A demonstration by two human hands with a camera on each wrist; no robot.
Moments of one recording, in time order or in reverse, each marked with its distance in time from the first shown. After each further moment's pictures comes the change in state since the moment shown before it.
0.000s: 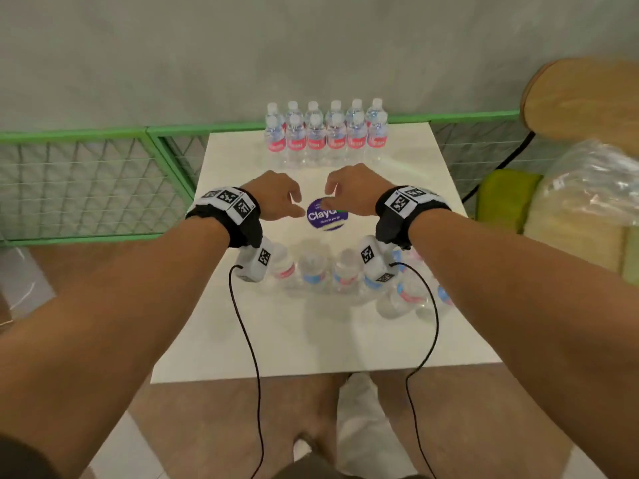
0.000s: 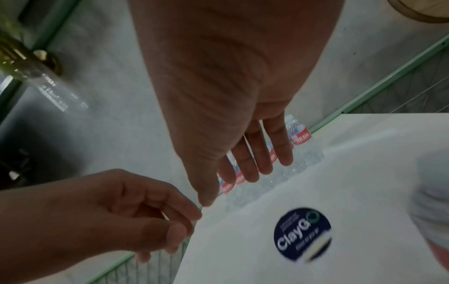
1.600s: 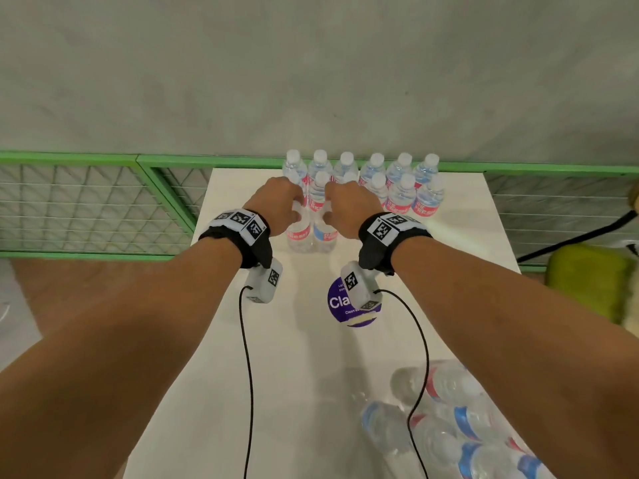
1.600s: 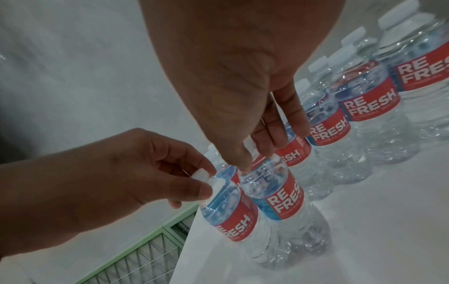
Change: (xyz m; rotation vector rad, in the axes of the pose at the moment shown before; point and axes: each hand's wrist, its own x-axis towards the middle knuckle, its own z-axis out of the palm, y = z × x) left_hand 0.210 -0.118 -0.036 -0.063 0.207 -0.076; right_hand 0.257 0.029 0.009 -0.132 0.077 0.050
